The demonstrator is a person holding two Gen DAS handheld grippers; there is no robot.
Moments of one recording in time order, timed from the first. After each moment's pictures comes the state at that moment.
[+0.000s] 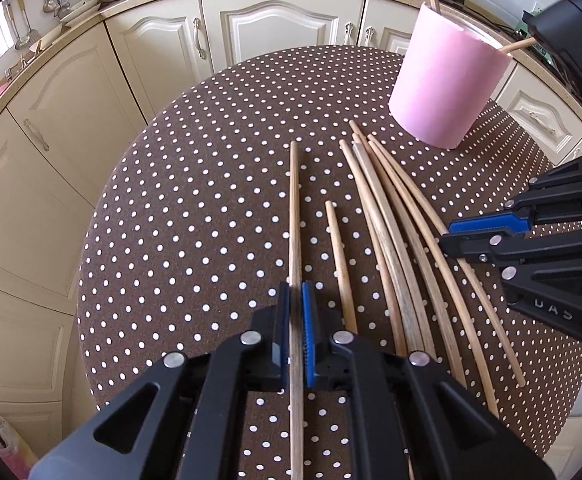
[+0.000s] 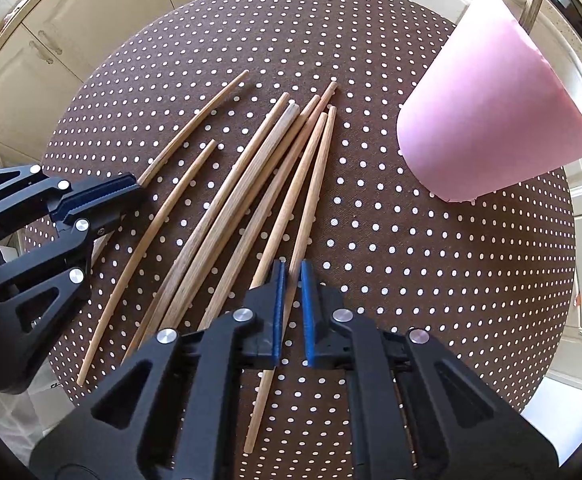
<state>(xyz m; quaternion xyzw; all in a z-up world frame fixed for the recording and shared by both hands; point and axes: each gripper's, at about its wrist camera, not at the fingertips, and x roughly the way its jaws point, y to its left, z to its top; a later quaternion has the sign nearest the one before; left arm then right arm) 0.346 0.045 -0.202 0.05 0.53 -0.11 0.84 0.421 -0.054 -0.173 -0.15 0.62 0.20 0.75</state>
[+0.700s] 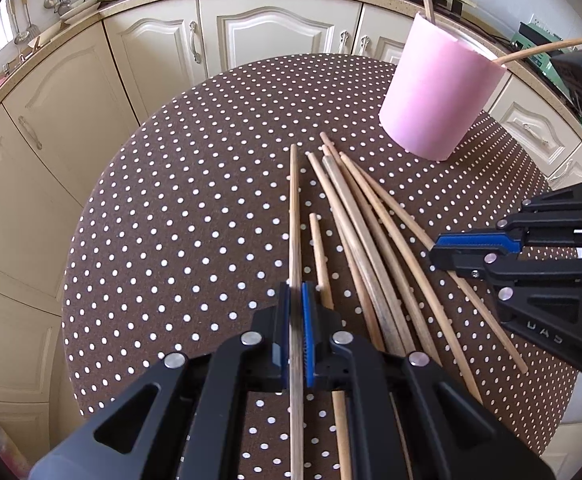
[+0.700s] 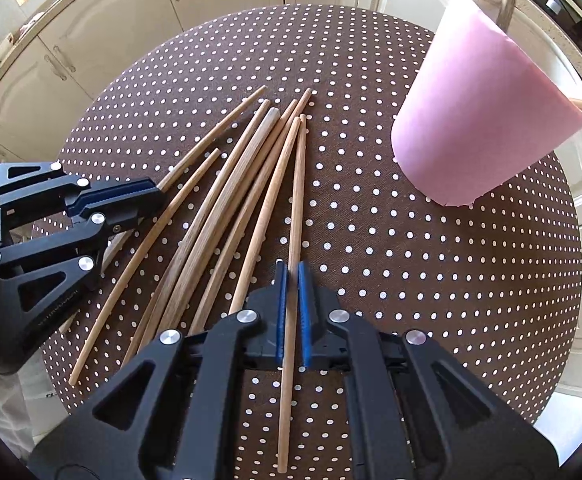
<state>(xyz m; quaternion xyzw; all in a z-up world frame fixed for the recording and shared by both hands) 0.349 0.043 -0.202 0.03 0.52 -0.12 0.84 0.398 -0.084 -0.174 -0.13 0.57 0.22 0.78</state>
